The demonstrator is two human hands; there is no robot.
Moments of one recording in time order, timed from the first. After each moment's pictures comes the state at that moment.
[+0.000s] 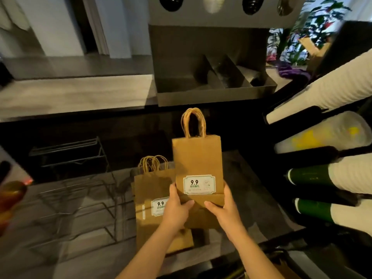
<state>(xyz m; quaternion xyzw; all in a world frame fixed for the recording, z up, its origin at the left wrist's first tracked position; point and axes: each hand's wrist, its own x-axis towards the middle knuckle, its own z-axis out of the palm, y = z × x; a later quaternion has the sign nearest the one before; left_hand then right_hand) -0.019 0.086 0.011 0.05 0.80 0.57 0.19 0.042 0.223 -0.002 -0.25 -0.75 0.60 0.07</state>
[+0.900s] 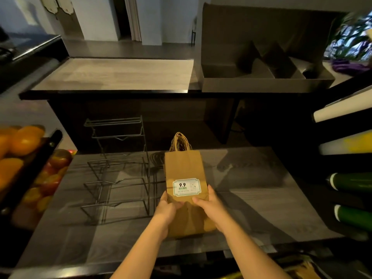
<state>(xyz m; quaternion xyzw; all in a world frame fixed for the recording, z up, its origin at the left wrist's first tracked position) -0.024 -0.025 -0.036 -0.19 0.67 0.66 0.29 -0.007 0.130 -0.047 -0.24 -0.74 0.62 -0.14</state>
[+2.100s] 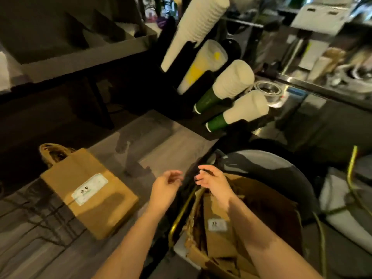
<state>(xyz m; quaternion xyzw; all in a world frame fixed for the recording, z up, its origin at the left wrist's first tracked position) 0.079 0.115 -0.016 0.29 0.74 0.49 0.35 0.205 0.223 -0.021 -0.47 -0.56 0.65 0.20</state>
